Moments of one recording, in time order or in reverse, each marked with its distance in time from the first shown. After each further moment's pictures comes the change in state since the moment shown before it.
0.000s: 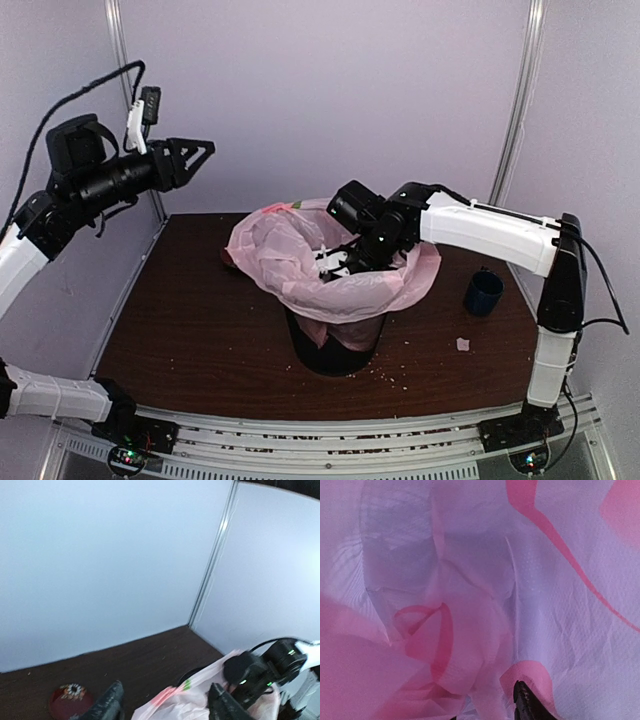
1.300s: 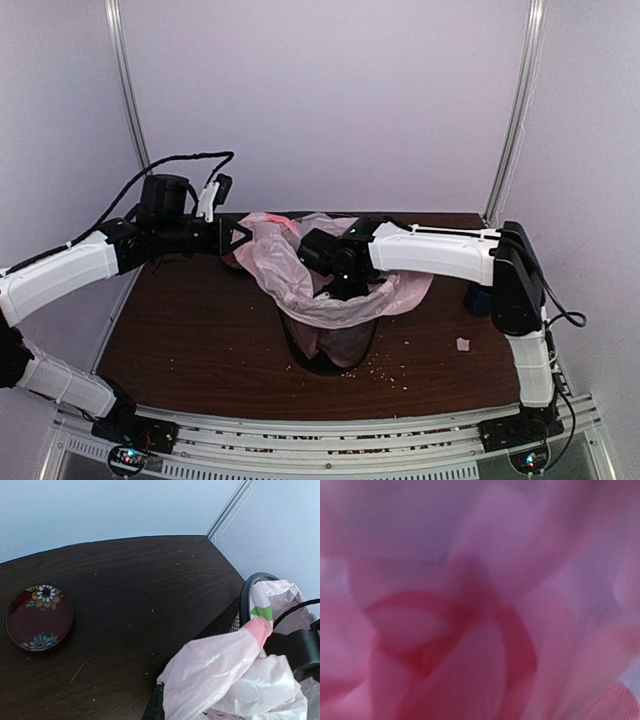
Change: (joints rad) left arm 0.005 0.216 -0.270 0.079 0.084 -0.072; right arm 0.065 0.225 0.077 -0.112 0.115 -0.064
